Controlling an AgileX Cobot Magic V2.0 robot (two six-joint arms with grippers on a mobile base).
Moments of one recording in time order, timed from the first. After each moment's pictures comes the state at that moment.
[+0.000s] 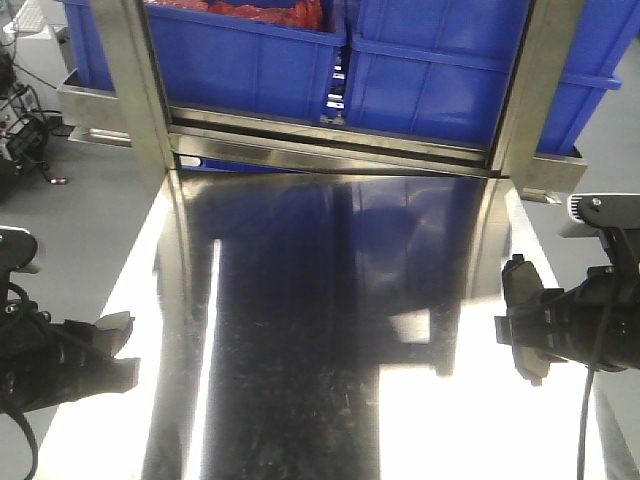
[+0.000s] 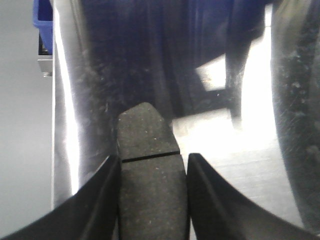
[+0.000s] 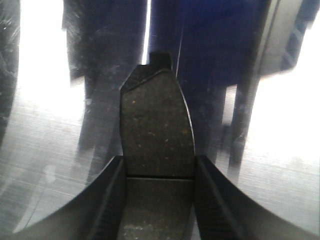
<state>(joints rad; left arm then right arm) -0.63 0.99 -0.67 0.47 0.66 -0.82 0.28 1.07 -0.74 0.01 0.59 0.17</state>
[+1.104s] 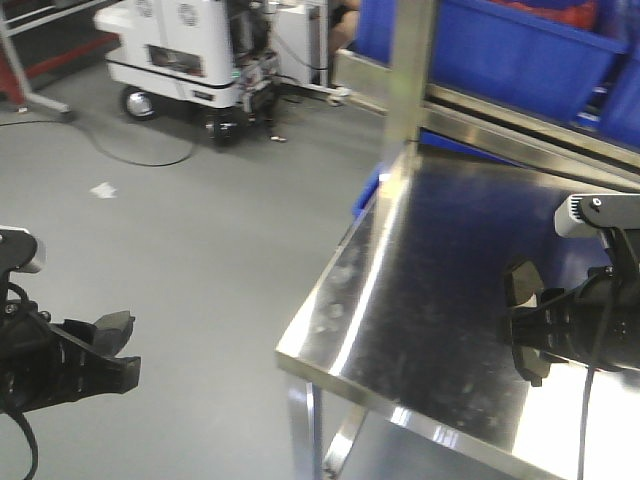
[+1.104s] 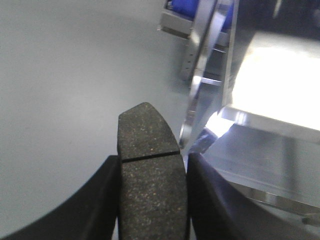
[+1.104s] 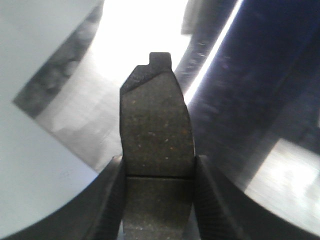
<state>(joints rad) -0.63 0.99 -0.67 0.47 0.66 -0.82 0.28 1.07 -0.74 0.01 0.60 0.17</state>
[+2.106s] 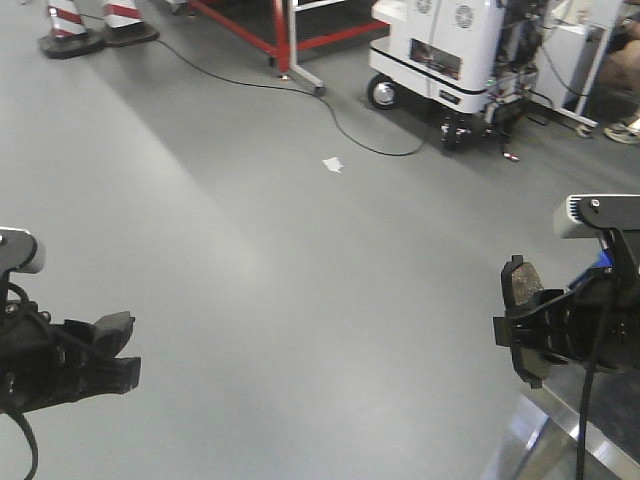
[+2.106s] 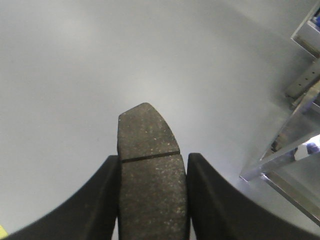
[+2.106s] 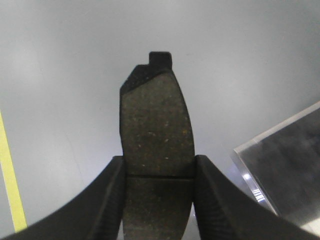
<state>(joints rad) -0.63 0.99 -0.67 0.47 0.66 -0.82 0.28 1.07 -0.74 0.01 0.60 0.17</state>
